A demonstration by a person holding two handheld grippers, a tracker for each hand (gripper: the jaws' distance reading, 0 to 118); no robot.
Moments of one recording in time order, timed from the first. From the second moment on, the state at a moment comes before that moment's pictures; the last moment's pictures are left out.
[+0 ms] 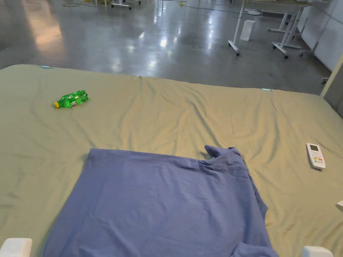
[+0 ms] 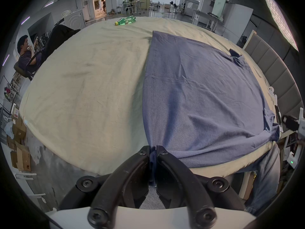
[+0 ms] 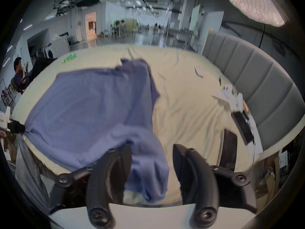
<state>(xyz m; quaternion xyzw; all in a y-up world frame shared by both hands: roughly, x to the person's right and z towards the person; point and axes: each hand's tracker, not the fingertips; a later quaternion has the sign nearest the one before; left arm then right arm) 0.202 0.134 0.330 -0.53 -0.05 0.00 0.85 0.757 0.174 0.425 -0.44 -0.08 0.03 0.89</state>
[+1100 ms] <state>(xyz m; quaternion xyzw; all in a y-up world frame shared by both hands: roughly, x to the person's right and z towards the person) 0.207 0.175 0.324 -0.46 -0.05 0.03 0.88 0.745 0.179 0.422 -0.49 -0.05 0.02 0.87</state>
